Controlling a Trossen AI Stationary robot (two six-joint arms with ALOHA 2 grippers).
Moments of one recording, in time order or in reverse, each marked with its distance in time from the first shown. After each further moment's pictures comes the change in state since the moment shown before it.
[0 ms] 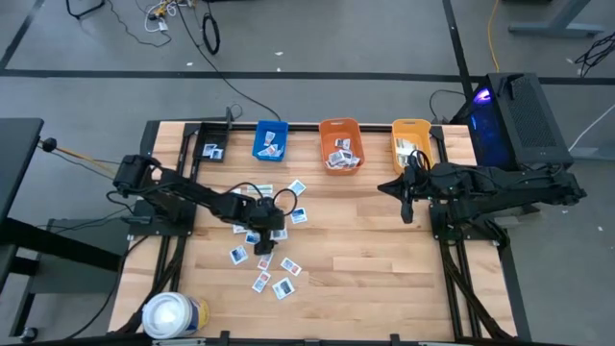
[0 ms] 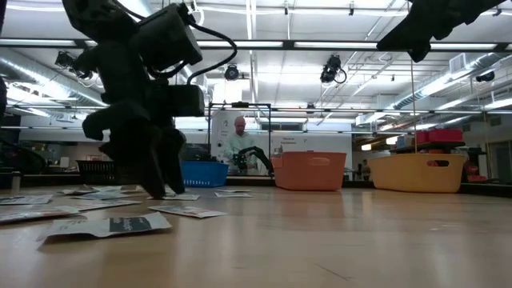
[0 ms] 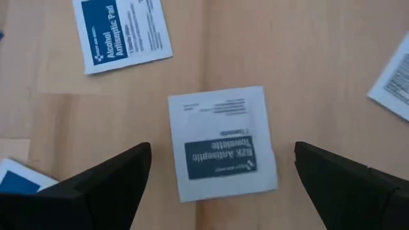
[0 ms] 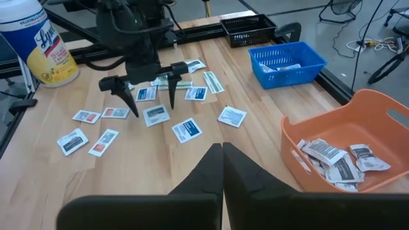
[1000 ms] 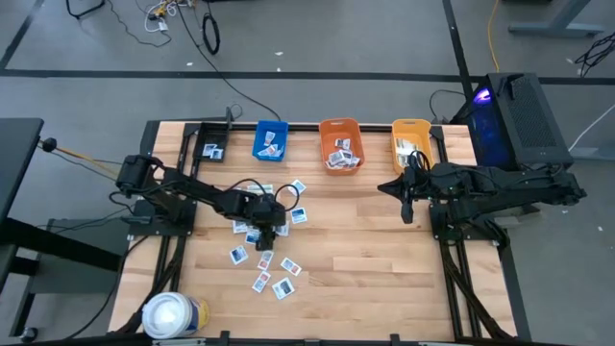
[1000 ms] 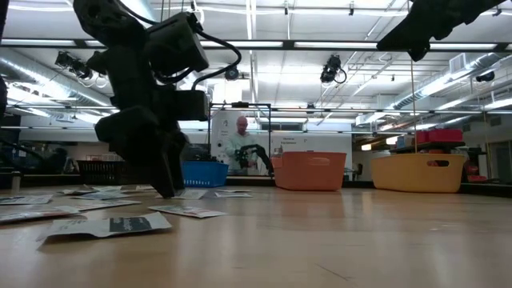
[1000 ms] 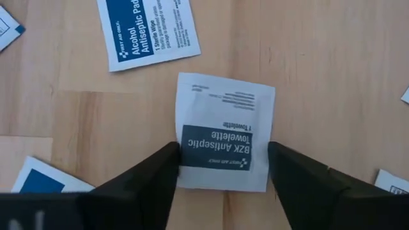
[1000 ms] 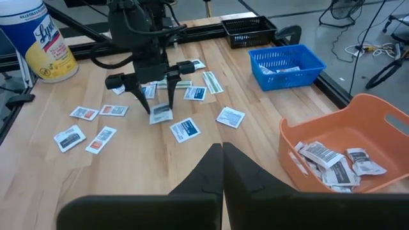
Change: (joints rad) left arm 0.018 0.039 0.019 -0.041 0.036 0.009; right arm 0.000 0.000 0.000 0.000 0.001 -0.030
